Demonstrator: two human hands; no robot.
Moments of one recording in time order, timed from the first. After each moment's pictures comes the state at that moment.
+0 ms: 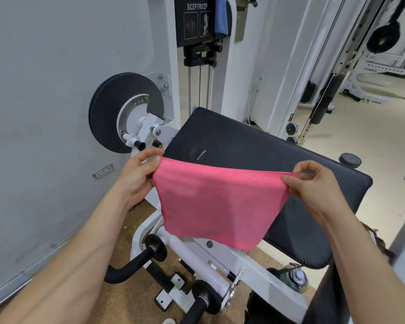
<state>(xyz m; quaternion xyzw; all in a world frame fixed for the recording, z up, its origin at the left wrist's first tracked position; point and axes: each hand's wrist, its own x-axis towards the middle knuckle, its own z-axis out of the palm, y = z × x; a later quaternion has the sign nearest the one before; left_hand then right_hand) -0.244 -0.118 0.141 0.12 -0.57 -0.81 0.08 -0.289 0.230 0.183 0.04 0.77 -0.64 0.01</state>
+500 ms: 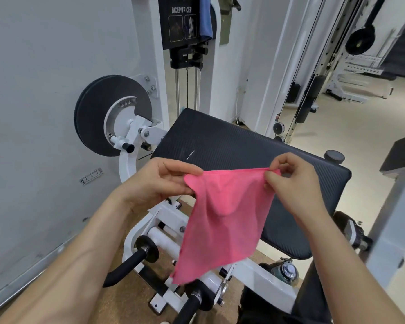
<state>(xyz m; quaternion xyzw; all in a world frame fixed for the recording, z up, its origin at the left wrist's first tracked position) -0.211 -0.054 0.191 -0.11 -0.65 -0.74 -0.09 -0.254 0.212 0.199 -0.01 0.85 -0.51 -0.10</state>
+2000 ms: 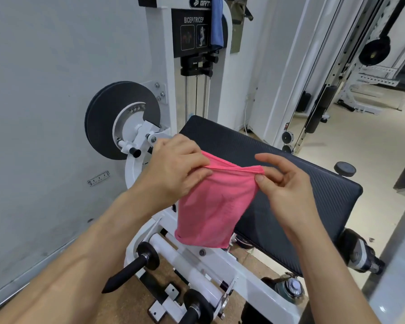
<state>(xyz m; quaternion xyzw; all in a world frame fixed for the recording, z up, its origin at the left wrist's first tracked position) -0.235 -0.035 0.211 -0.21 -0.90 -0.14 0.36 -0.250 0.190 0.210 -0.12 0.70 -0.70 -0.01</state>
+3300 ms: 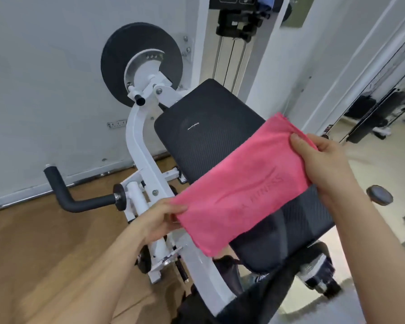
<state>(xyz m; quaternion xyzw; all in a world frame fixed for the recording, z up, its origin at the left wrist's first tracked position) -0.209 0.090 0.021 0.22 -0.44 -0.87 -0.06 -0.382 0.313 0.194 -0.14 0.80 -0.58 0.07</state>
